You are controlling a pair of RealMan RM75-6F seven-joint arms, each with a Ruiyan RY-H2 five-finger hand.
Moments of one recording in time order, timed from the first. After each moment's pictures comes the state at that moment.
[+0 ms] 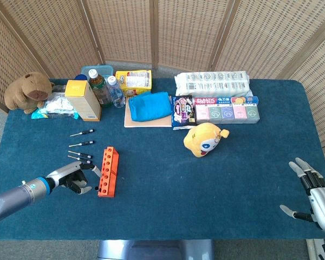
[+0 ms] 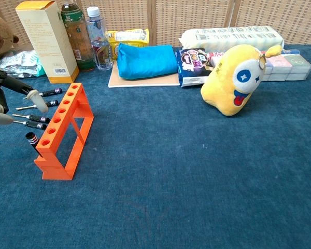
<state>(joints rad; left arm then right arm) -0.95 -0.84 0.21 -1.83 1.59 0.52 -1.31 0.05 -0.97 -0.02 -1.65 -1.66 1.54 0.32</state>
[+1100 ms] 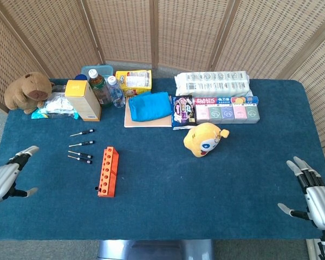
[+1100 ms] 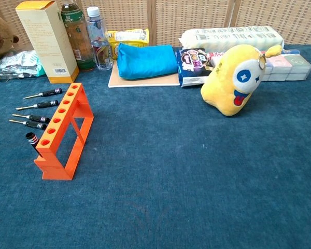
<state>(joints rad) -0.38 -0.86 0.17 -1.79 1.36 1.20 -0.37 0.05 -0.99 -0.01 -1.66 -1.64 1.53 0.24</state>
